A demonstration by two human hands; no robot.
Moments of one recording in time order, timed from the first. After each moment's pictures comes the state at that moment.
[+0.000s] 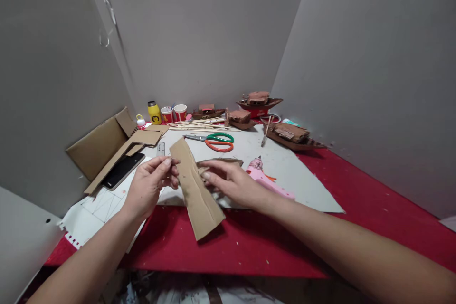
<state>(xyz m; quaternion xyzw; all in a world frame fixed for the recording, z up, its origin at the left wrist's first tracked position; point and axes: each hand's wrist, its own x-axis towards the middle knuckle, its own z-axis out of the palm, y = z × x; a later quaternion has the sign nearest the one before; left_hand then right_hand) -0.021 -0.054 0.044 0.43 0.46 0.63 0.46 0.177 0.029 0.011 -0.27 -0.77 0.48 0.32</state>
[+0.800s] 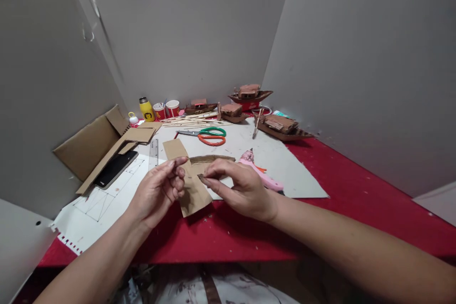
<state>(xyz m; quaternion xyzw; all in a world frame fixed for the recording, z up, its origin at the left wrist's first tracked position) 0.013 -0.063 0.043 0.30 0.37 0.61 0.63 0.196 0.004 0.017 -0.07 -0.82 0.22 0.52</state>
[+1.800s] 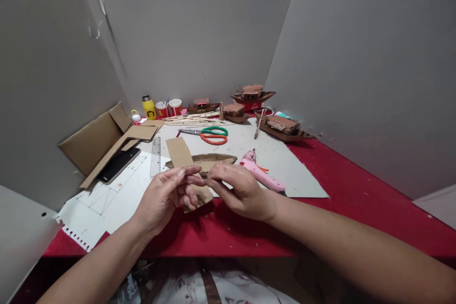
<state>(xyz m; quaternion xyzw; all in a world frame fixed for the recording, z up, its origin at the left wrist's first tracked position) 0.023 -0.078 0.037 0.39 0.39 0.57 0.60 0.196 0.003 0.014 -0.03 -0.86 0.13 0.48</state>
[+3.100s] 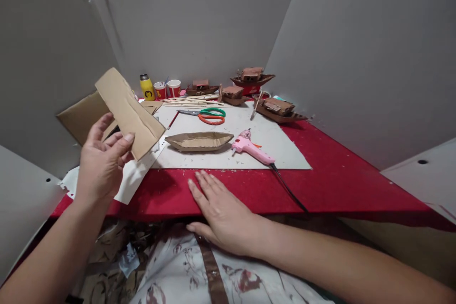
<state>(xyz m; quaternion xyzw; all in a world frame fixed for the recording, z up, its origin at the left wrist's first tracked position) -0.037 -0.112 0.061 0.37 0.49 0.73 0.29 0.197 -0.089 -0.047 -0.26 -0.95 0.13 0.08</state>
